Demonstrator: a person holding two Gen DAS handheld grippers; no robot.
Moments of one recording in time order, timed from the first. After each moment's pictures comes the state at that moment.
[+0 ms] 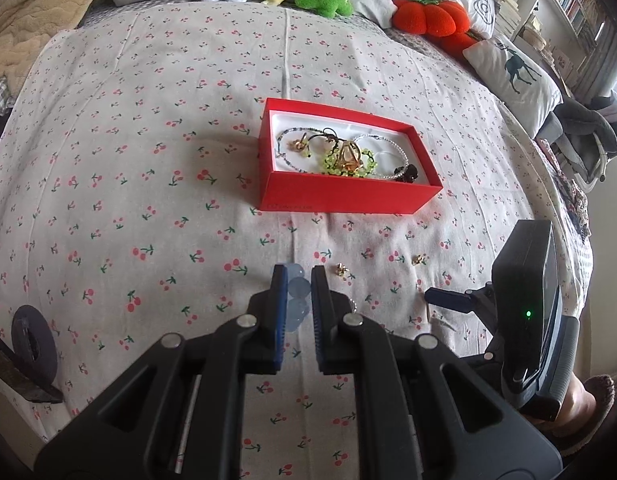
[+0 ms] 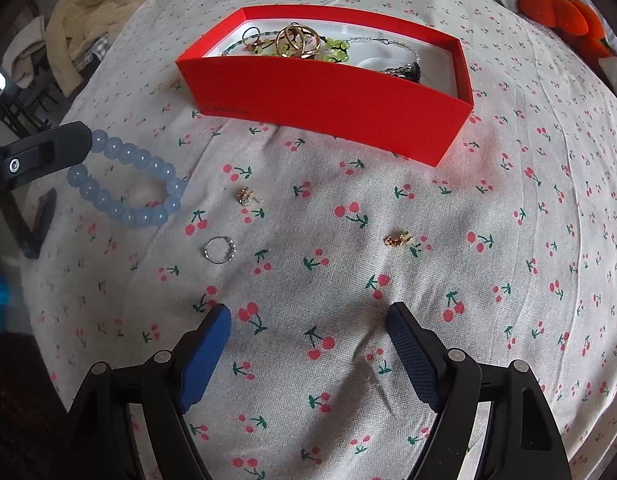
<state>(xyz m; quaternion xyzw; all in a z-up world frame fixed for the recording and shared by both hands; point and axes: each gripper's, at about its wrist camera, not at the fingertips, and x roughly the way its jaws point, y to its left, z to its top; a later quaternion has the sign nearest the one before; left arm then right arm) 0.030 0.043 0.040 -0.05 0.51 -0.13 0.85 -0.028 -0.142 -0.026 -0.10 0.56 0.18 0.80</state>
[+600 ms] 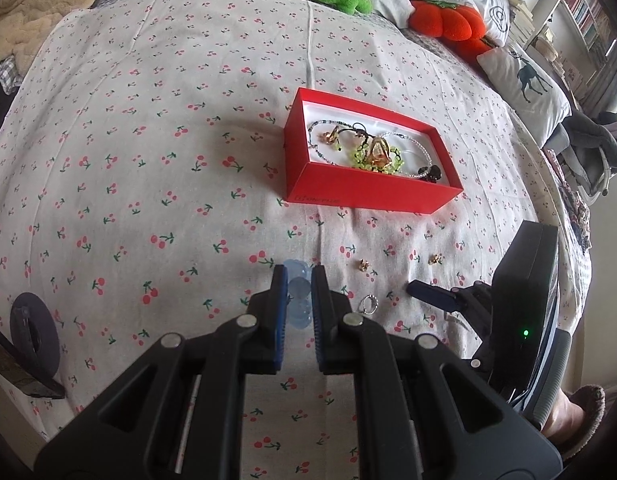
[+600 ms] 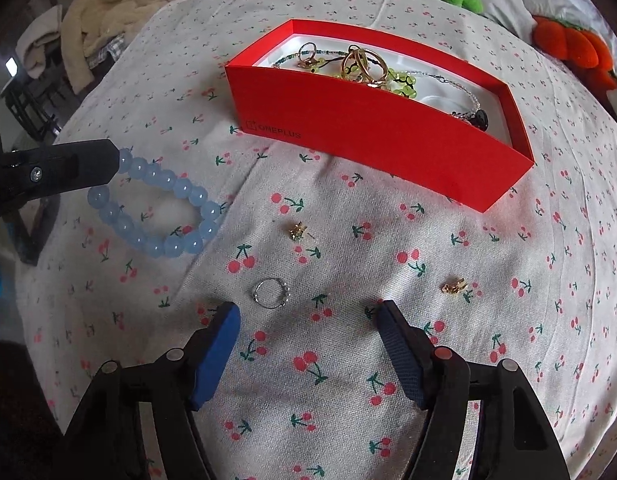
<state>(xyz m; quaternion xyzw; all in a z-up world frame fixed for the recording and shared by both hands) 0.033 0.063 0.033 -0.07 0.52 -0.13 0.84 -0.024 -0.097 -0.026 -0.11 0.52 0.19 0.83</state>
